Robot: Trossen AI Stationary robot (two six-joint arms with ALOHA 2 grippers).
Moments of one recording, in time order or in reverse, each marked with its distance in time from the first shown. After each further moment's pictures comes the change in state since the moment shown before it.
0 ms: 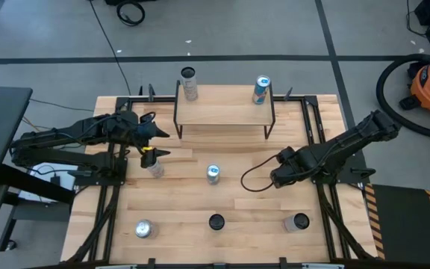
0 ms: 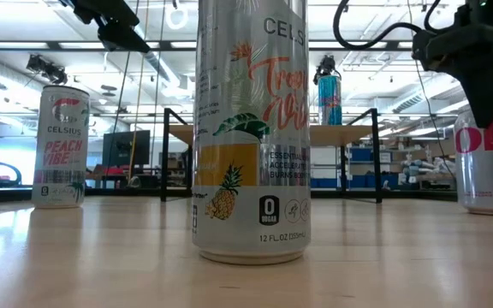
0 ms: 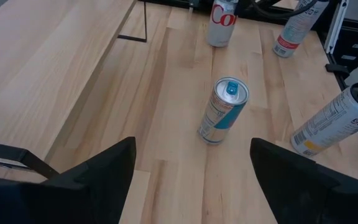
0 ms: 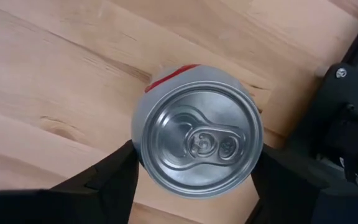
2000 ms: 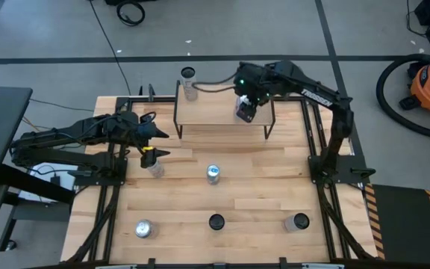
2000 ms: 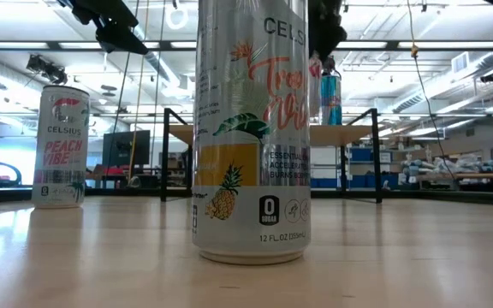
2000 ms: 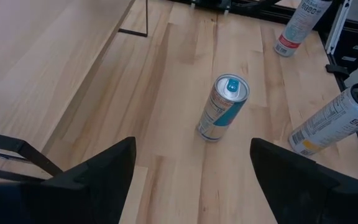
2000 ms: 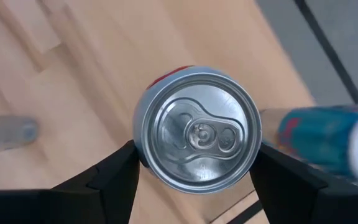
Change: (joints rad) left arm 0.000 0.000 0.000 -0.015 0.000 -0.029; right arm -0.740 0.492 1.171 -0.232 0.093 -1.378
